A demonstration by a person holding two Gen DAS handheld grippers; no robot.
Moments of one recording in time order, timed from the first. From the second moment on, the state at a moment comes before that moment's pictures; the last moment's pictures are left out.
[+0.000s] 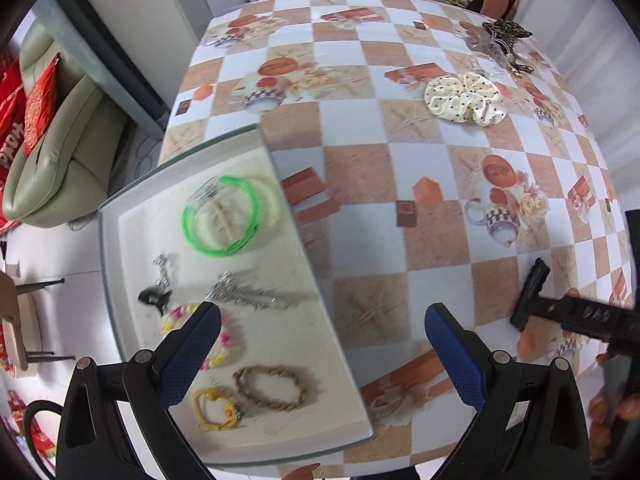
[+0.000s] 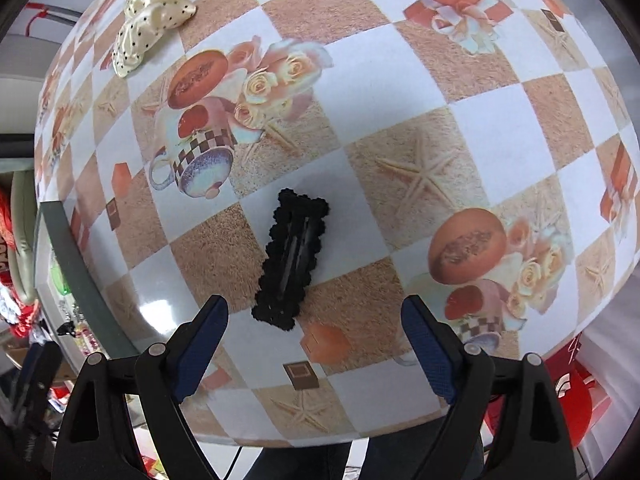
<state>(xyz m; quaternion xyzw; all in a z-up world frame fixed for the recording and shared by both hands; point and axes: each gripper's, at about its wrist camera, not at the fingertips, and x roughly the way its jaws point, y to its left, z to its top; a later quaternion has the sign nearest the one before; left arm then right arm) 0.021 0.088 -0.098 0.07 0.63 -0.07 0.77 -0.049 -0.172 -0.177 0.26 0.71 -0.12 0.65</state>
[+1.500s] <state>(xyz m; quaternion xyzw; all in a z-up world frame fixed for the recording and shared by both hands) 0.203 -0.079 -0.182 -0.03 0.66 -0.11 0.74 -0.014 -0.144 -0.179 -0.06 0.67 0.04 0.74</state>
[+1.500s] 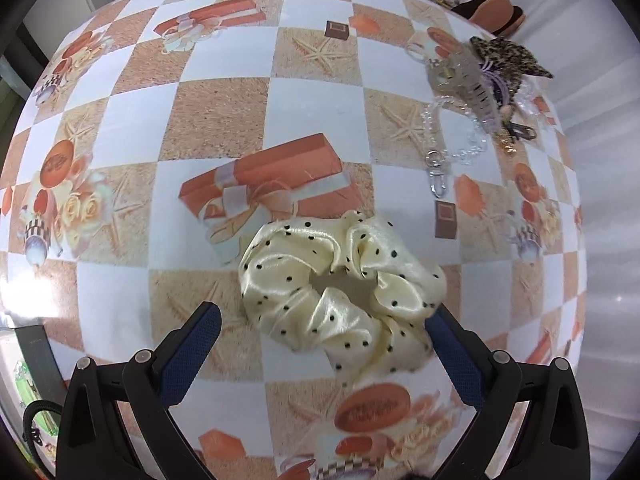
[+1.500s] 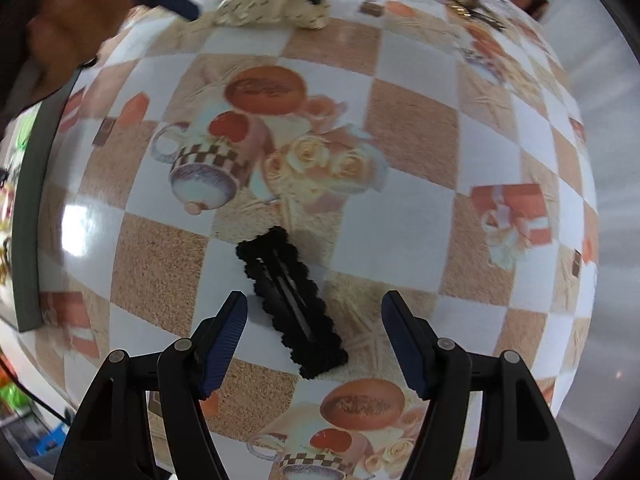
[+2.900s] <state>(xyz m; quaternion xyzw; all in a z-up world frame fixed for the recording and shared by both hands) 0.089 -0.036 -0.127 0.04 0.62 -0.17 0.77 -0.020 -0.194 -0.139 0.16 0.67 0.04 0.72</state>
